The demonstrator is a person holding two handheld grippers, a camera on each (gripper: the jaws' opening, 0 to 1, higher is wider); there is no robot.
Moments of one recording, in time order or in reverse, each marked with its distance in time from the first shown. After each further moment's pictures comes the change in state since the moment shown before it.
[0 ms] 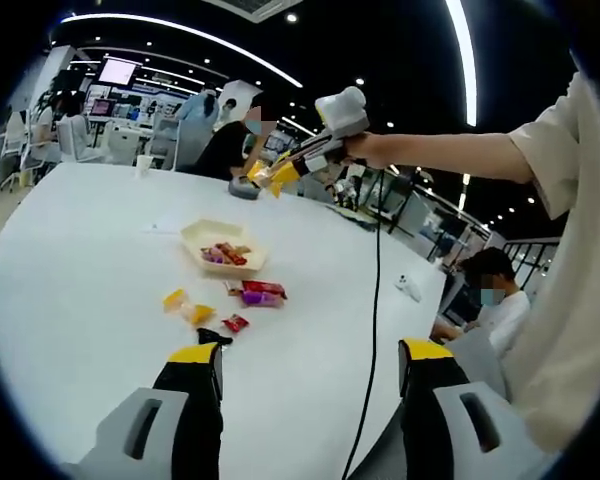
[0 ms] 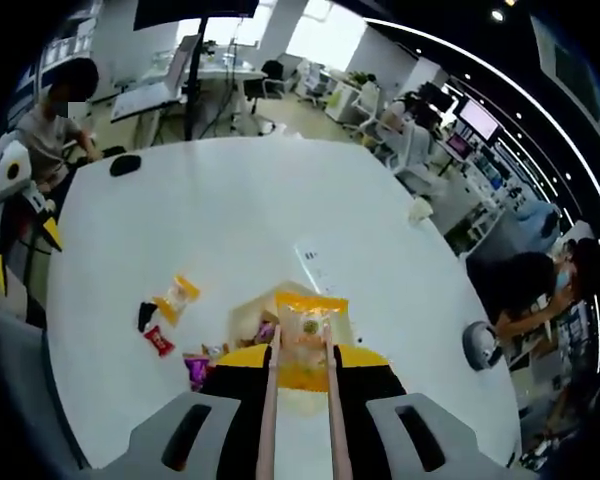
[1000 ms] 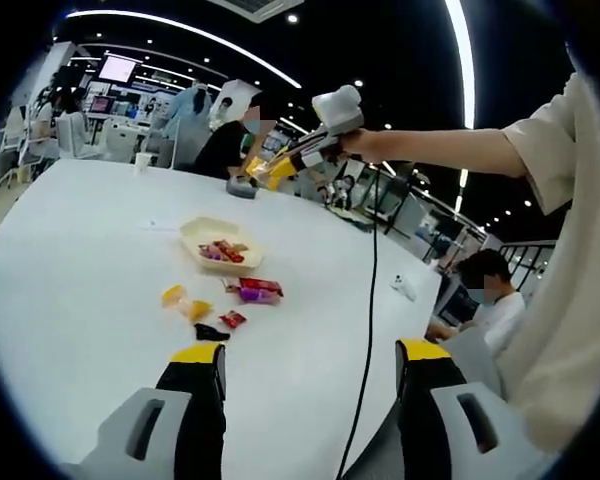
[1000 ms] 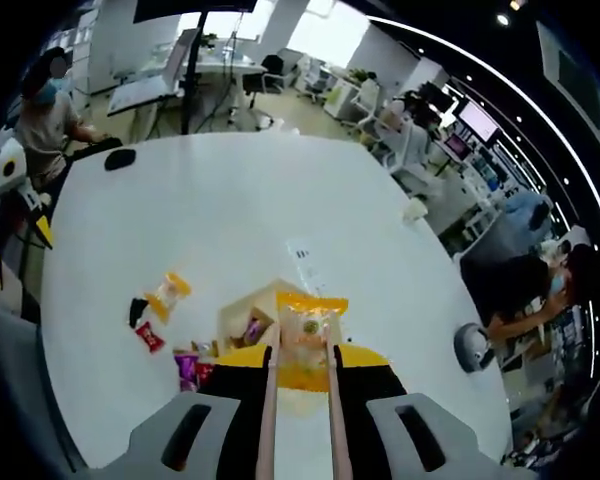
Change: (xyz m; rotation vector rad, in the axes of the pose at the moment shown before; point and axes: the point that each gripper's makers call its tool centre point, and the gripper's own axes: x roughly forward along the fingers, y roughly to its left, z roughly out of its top) left arm -0.005 -0.001 -0.006 -0.009 0.005 -0.016; right arm 0.000 -0.015 0.002 -0.016 0.016 -0.021
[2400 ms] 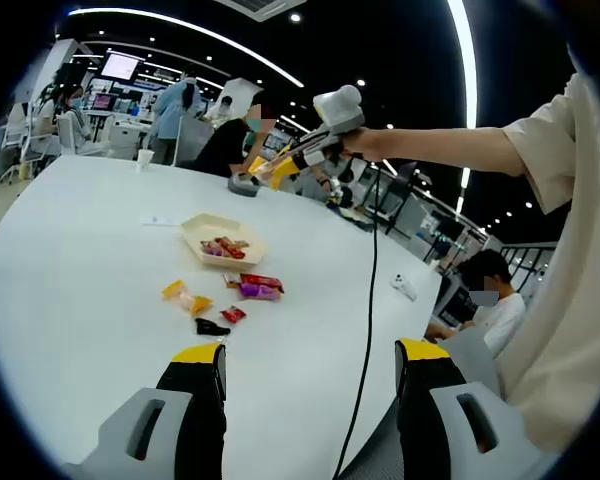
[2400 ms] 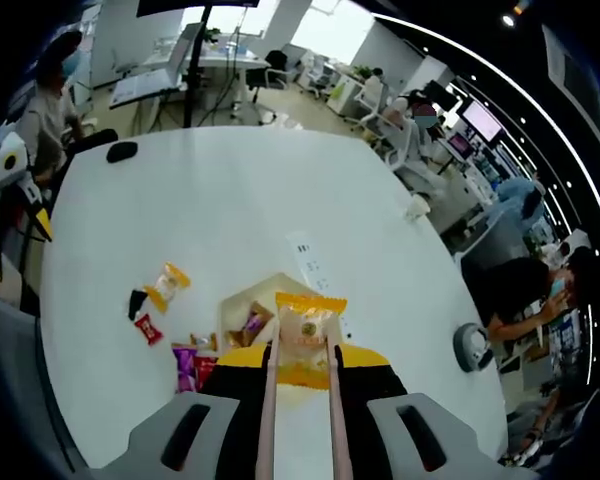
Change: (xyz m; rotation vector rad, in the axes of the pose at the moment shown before) left arm -0.003 0.001 -0.004 -0.013 -0.001 0.007; right arm -0.004 0.011 -0.002 -0.030 0.026 0.007
